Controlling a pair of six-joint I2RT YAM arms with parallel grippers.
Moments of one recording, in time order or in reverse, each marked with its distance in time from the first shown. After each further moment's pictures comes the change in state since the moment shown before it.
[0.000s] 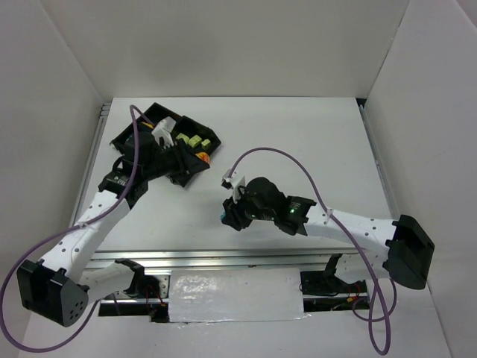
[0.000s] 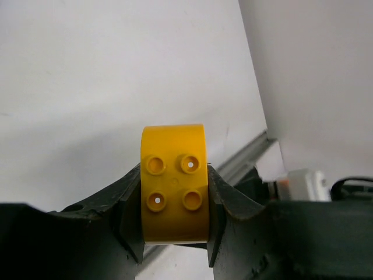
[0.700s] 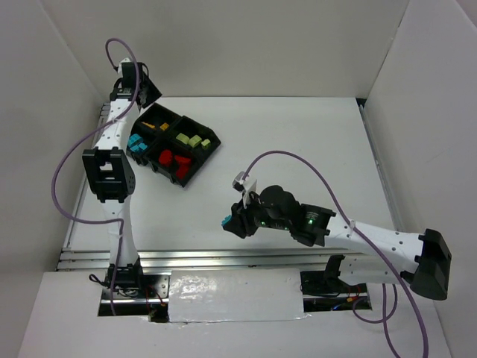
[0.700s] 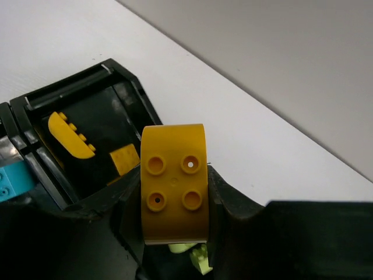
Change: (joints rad) left arm 0.380 1.117 1.252 -0.257 -0.557 0.073; right arm 0.069 -0.168 -0.048 -0.035 0.027 0.156
